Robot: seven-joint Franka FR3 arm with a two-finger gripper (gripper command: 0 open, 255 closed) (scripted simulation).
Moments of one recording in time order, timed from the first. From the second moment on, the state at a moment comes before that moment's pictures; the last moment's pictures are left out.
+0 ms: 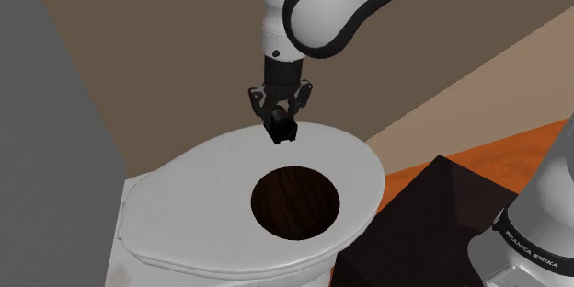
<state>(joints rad) 0.11 -0.05 0.33 -2.30 0.01 2.35 0.69</state>
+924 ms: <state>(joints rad) 0.23 -0.25 0.45 -2.54 0.11 2.40 0.85</state>
